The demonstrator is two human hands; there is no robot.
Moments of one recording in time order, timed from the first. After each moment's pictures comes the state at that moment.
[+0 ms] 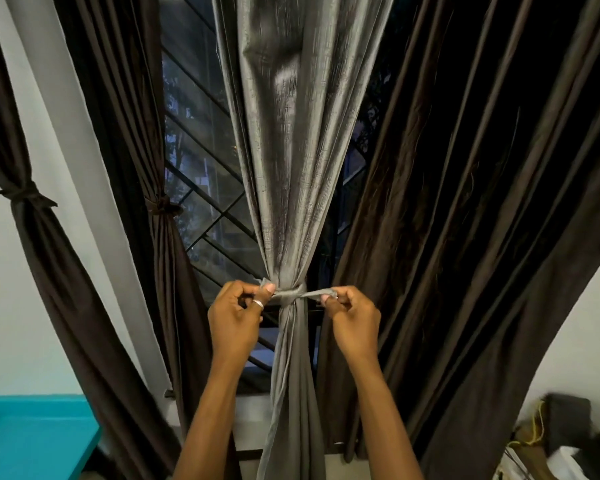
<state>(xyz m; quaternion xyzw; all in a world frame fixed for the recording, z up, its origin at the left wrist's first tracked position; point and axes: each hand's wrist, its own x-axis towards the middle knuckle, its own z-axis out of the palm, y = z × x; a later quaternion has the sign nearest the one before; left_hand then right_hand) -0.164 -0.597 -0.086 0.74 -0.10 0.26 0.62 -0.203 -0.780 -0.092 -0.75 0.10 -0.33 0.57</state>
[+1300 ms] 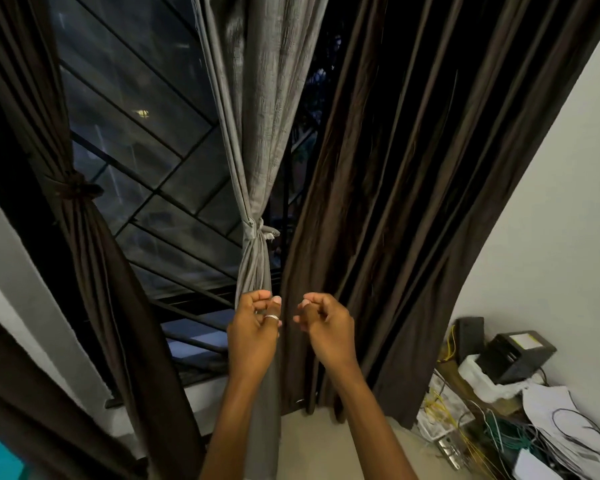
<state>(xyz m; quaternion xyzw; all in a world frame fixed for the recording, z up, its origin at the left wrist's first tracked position) -0.174 -0.640 -0.142 0.71 -0.13 0.02 0.69 -0.225 -0.758 -0.145 -0.73 0.21 -0.31 0.57</state>
